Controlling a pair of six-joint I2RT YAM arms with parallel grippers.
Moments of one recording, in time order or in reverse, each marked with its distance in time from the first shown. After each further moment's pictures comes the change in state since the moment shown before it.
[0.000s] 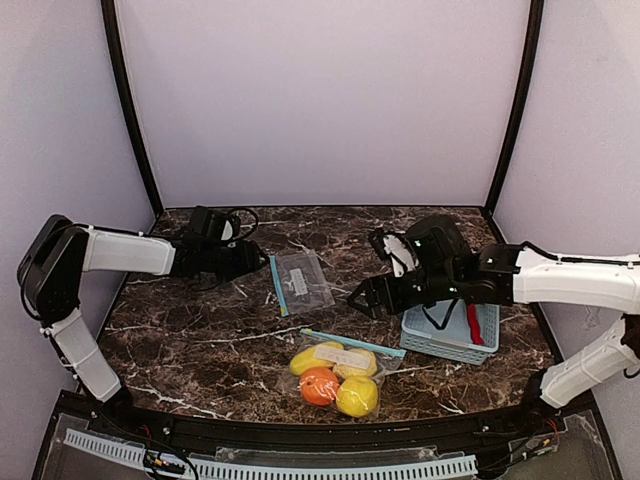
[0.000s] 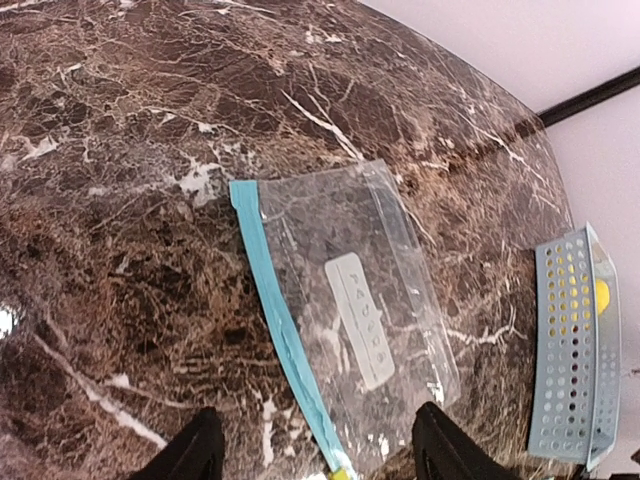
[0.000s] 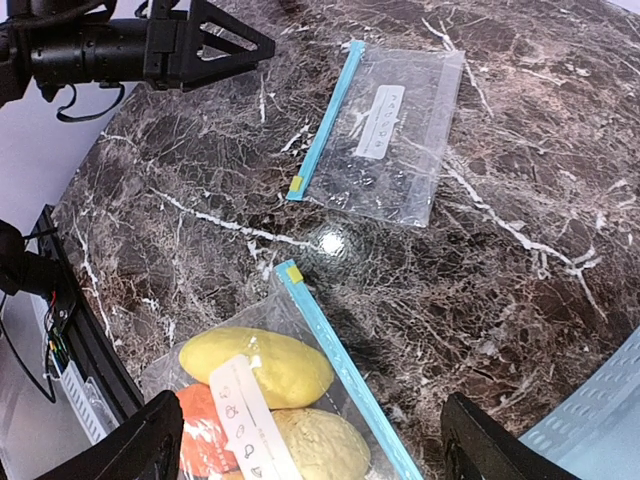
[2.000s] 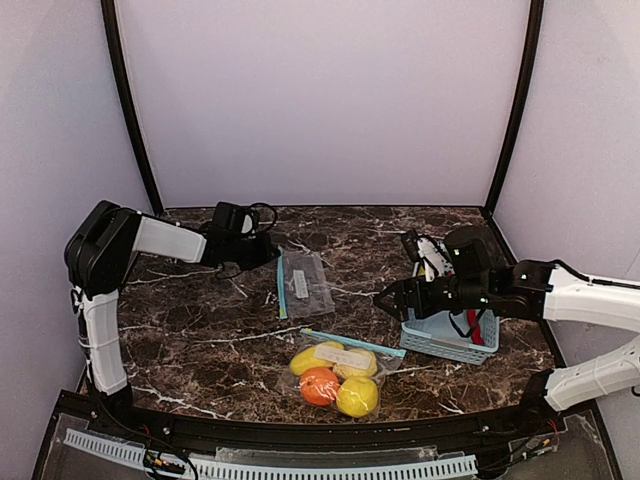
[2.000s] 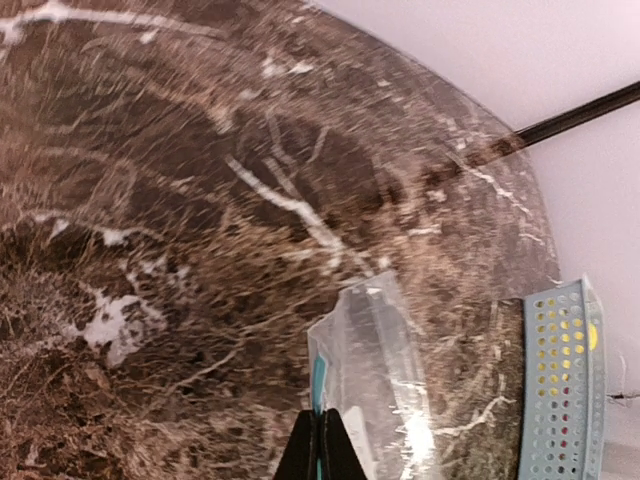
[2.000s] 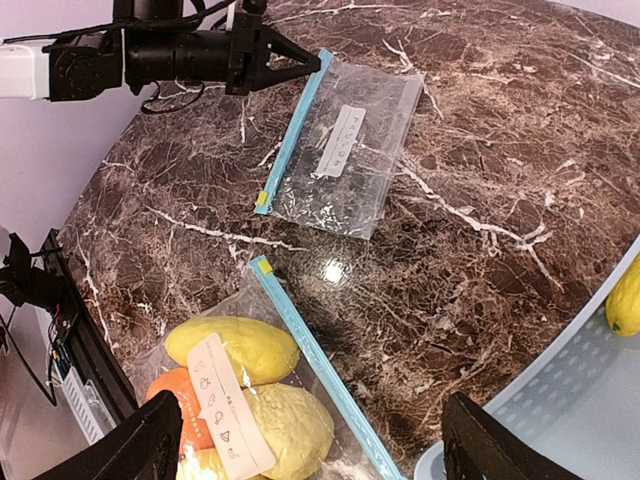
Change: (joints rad) left arm 0.035 0.397 0.301 0.120 0.090 -0.036; right arm -0.076 -0.226 -0.193 0.052 -0.008 0.007
